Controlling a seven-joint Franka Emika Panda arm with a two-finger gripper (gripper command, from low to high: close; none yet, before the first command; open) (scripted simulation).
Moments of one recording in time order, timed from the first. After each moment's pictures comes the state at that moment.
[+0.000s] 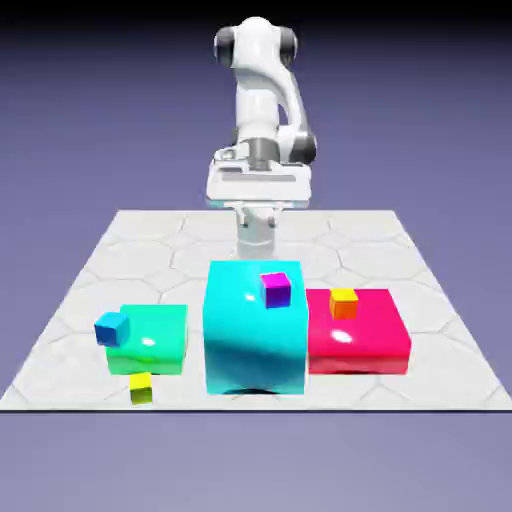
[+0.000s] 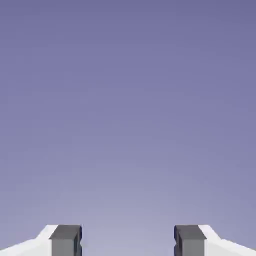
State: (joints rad) arm 0.05 -0.58 -0.04 -2.79 -0.01 3.01 0.69
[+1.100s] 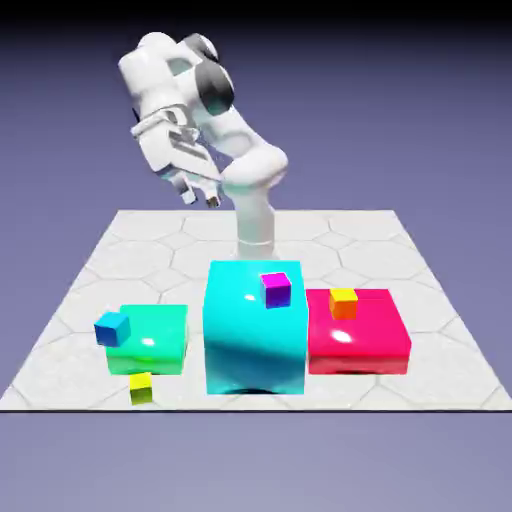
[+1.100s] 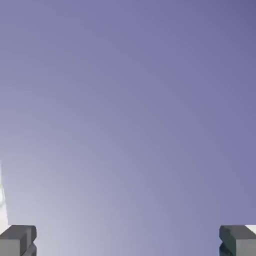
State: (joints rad) arm 1.16 -0.75 -1.24 -2.14 -0.24 2.34 -0.72
